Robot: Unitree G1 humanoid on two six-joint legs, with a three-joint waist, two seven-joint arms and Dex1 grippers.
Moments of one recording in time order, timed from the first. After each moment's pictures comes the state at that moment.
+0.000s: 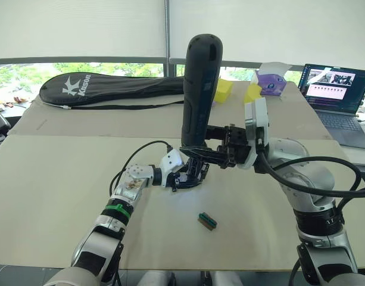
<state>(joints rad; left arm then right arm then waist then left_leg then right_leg) -0.68 0.25 -0.22 0.62 -0.10 -0.02 -1.09 -0.62 -0.49 0.07 -0.34 0.71 0.52 0.91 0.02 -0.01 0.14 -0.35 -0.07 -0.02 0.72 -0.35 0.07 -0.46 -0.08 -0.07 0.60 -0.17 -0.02</state>
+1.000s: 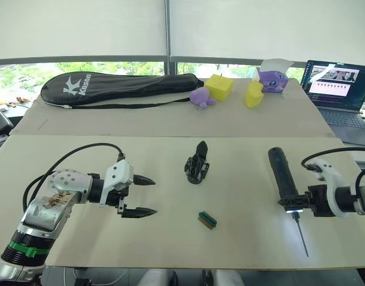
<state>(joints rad) -0.27 0.83 -0.05 -0.24 -0.39 0.42 -1.29 -0.28 -1.16 -0.11 -0.03 1.06 1.44 0.48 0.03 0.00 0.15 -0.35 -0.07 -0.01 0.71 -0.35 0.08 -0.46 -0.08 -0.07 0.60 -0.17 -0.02</state>
